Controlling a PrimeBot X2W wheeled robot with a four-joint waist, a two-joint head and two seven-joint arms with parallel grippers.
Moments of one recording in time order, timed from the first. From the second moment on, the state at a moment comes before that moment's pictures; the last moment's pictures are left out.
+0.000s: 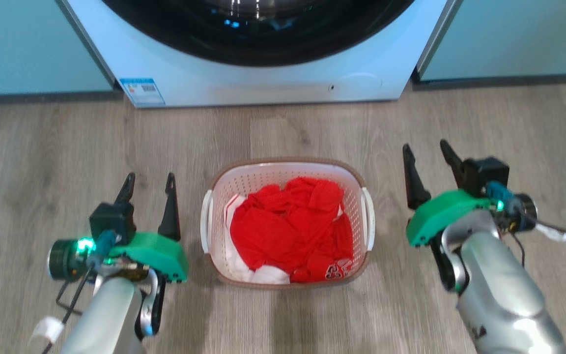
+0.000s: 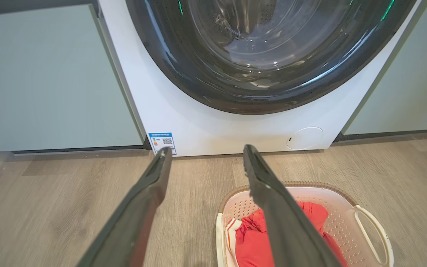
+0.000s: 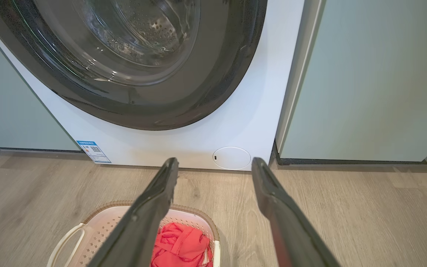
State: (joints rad) left arm -0.26 0.18 -0.37 0.37 -0.33 0.18 -0.25; right arm -0.43 -0.06 0.22 0.56 0.27 0.13 -0.25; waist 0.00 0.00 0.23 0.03
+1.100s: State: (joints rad) left arm 0.17 0.11 -0.18 0.06 -0.18 0.16 -0.25; right arm 0.01 -0.05 0.13 0.17 0.23 0.13 -0.25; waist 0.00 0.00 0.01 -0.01
